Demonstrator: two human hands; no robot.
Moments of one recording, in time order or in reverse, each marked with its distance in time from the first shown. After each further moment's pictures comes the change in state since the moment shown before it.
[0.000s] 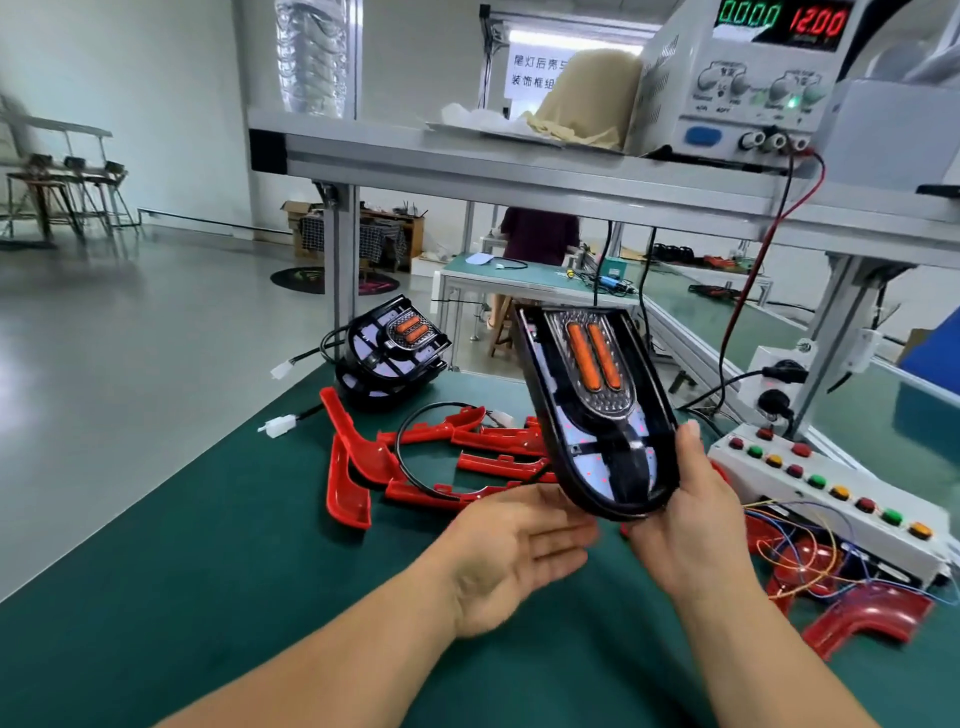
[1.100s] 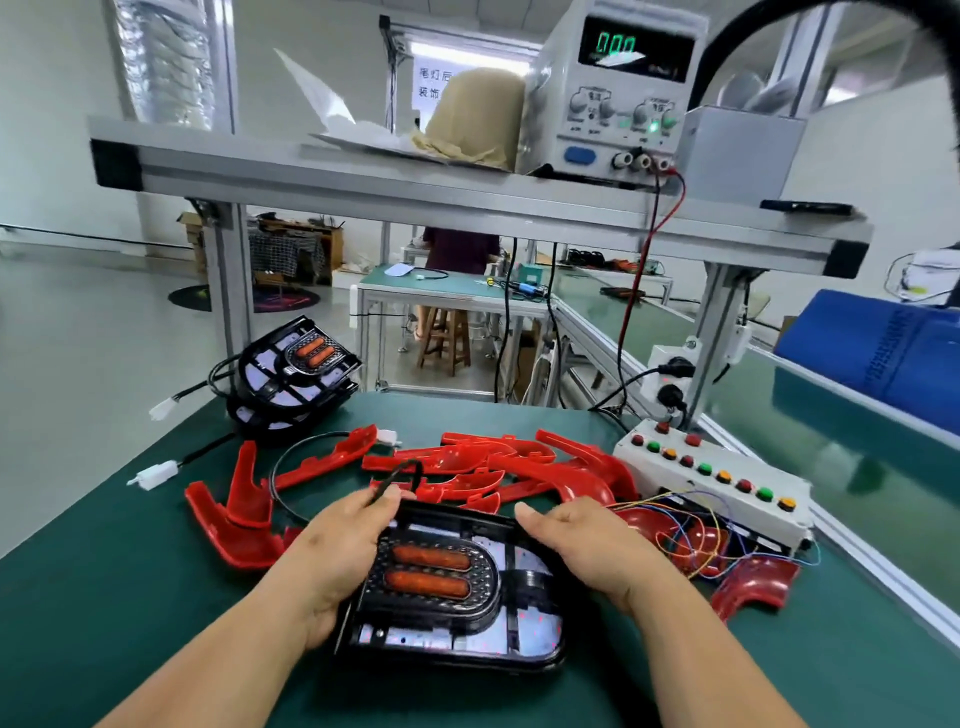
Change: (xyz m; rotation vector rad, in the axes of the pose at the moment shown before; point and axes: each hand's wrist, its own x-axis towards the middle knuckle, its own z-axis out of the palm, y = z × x) left_hand 0.019 0.018 -0.050 0.237 0.263 0.034; right_hand 0.005 -0.015 -0.040 -1.251 -0.212 0.256
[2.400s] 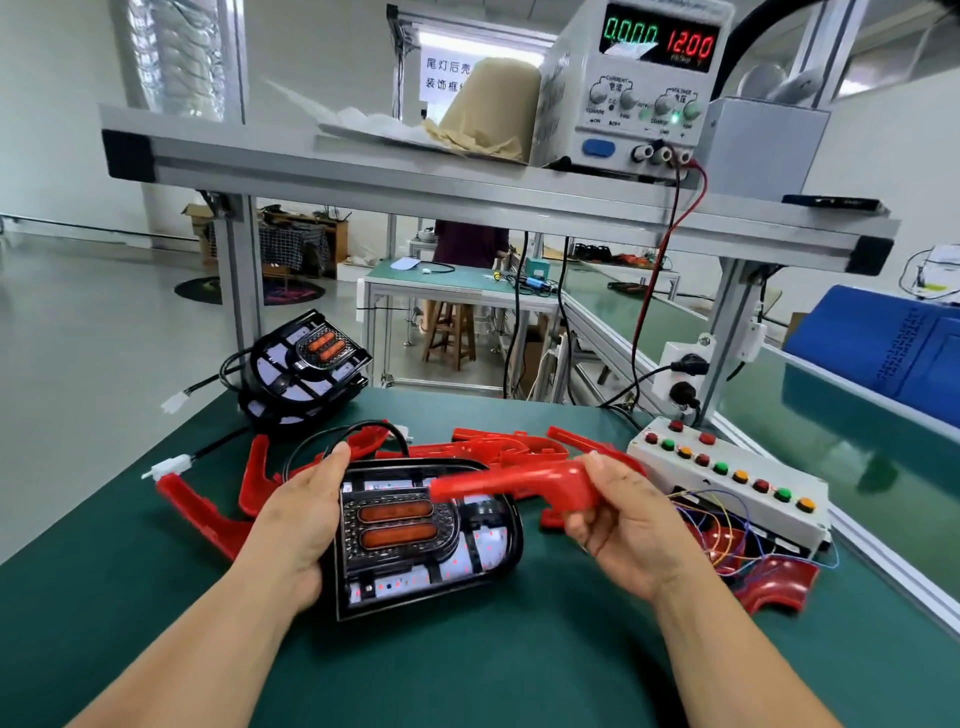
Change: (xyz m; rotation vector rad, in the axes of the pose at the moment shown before) left_hand 0.006 0.021 -0.025 -0.207 0.249 -0.016; right_hand 0.006 0.006 -0.003 1.181 0.029 -0.134
